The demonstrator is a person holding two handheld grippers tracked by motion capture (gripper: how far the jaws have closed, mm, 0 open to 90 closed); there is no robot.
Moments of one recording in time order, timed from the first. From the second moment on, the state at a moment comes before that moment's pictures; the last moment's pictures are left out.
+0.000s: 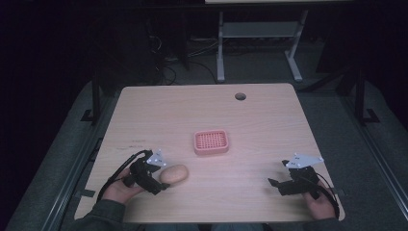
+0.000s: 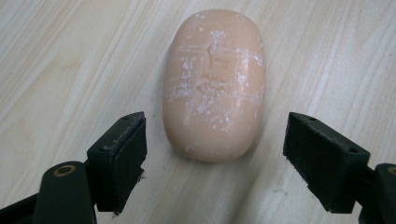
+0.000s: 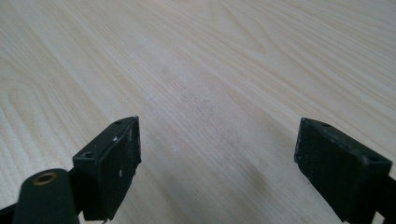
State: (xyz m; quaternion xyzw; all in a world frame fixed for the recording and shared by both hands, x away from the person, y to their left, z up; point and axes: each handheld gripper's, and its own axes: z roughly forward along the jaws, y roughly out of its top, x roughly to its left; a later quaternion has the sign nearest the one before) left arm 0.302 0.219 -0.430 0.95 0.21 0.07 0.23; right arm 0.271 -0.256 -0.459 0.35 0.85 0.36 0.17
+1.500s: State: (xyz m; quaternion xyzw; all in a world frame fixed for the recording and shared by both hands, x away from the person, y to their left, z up) left arm 0.319 0.194 -0.437 0.96 0.19 0.05 0.22; right arm 0.272 -0.255 -0.460 0.35 0.85 0.36 0.17
